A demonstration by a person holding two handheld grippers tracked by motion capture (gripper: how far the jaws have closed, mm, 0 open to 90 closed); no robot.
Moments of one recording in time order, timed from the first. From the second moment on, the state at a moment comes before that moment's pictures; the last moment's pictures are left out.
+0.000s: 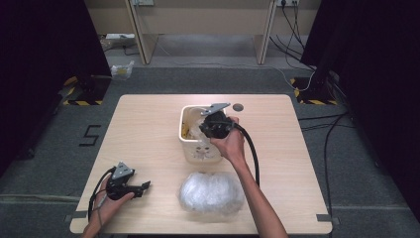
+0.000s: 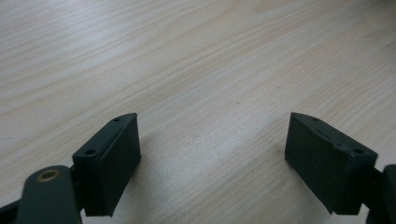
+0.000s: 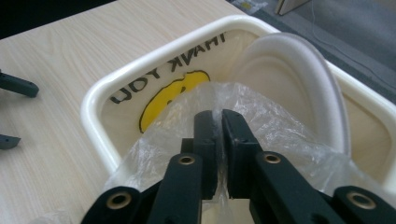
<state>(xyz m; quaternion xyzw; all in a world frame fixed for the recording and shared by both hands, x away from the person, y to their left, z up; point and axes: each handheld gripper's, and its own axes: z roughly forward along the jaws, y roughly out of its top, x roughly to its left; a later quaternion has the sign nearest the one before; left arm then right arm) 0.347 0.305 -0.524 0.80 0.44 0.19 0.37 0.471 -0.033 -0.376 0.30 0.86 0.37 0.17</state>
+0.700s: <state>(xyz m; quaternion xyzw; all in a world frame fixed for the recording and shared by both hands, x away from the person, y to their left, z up) 0.347 0.305 -0.524 0.80 0.44 0.19 0.37 0.449 -0.046 -0.330 0.30 0.80 0.48 0.19</state>
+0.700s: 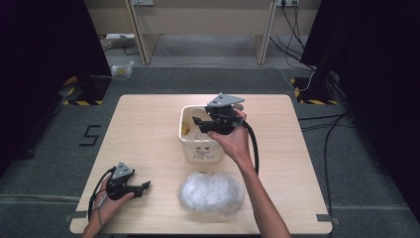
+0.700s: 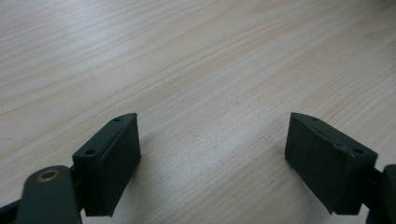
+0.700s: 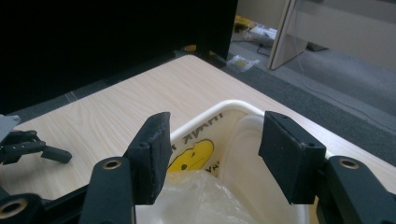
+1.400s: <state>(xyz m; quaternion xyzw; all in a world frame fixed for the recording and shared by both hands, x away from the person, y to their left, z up) 0.347 0.305 -0.524 0.80 0.44 0.19 0.37 0.402 -0.098 -0.343 0.31 0.79 0.49 0.21</state>
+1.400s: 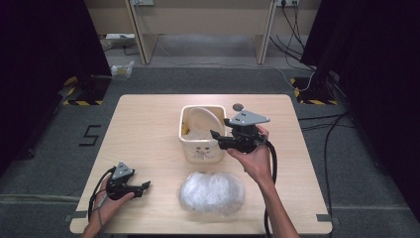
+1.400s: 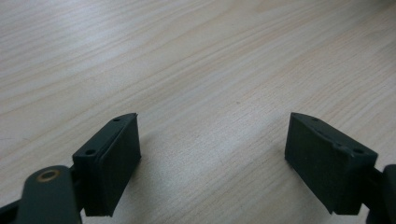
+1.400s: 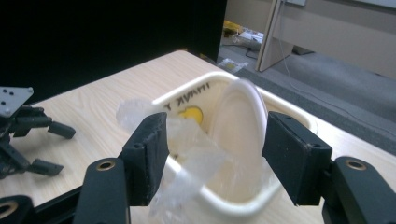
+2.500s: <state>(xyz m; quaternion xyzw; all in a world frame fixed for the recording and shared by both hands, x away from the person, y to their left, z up) 0.347 0.305 -0.524 0.80 0.44 0.19 0.36 0.323 -0.089 -0.437 0.27 0.83 0.46 0.14</state>
